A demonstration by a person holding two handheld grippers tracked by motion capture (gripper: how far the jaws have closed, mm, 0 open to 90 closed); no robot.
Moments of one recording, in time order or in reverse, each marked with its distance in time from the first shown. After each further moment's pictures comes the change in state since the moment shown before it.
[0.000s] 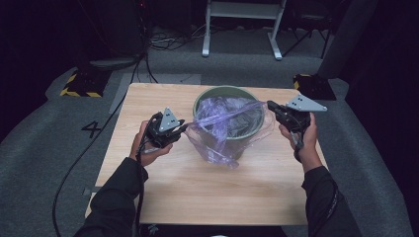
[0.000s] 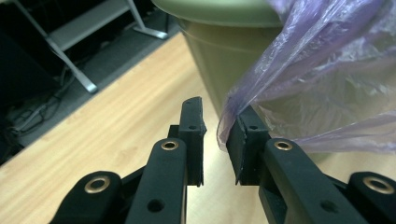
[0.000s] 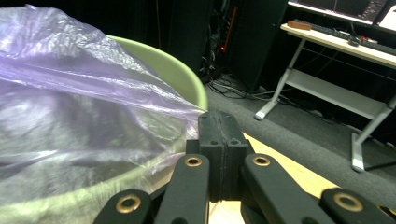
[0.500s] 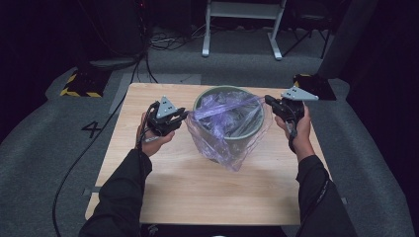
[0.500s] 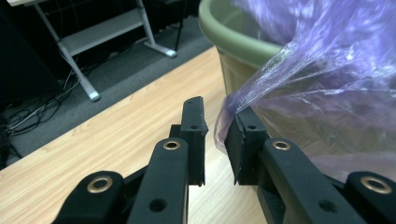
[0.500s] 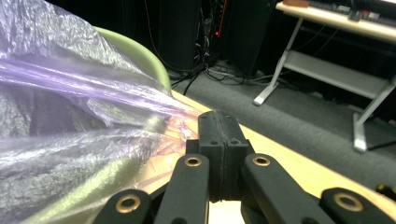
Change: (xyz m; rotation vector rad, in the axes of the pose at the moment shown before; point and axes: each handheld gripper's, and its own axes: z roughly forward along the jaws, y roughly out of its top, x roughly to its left) left arm 0.024 0.007 0.017 -0.108 0.000 -0.131; right arm -0.021 -0.007 0.038 0.055 -0.009 0.072
